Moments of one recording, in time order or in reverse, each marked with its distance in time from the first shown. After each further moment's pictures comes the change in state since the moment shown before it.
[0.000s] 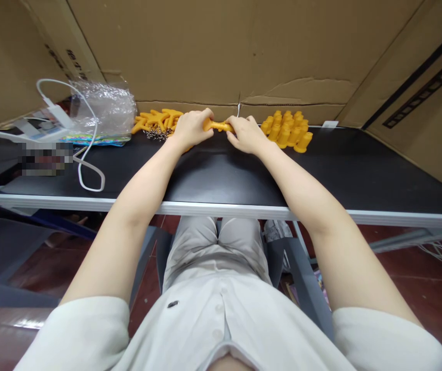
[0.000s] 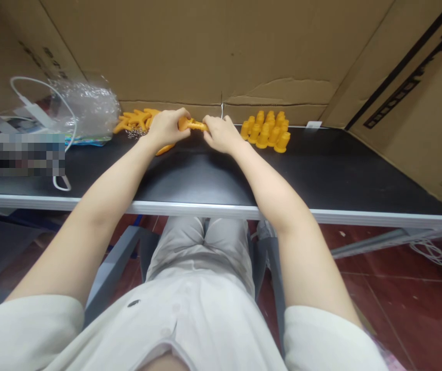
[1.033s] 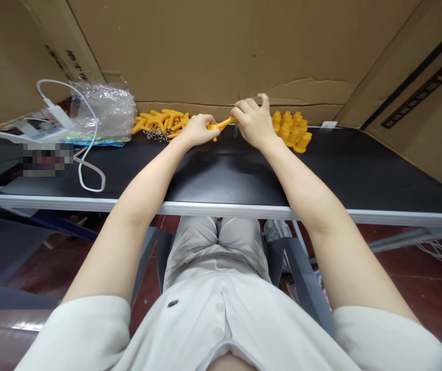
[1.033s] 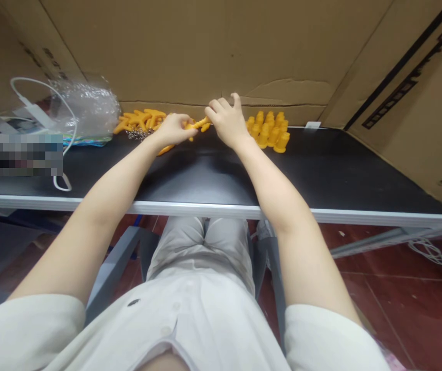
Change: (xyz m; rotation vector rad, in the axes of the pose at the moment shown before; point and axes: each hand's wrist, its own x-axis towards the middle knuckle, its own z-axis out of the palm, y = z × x) left_hand 0.007 0.010 0.007 -0.274 -0.111 -0.133; right_hand -0.004 0.002 -0.033 -0.072 0.173 -0.027
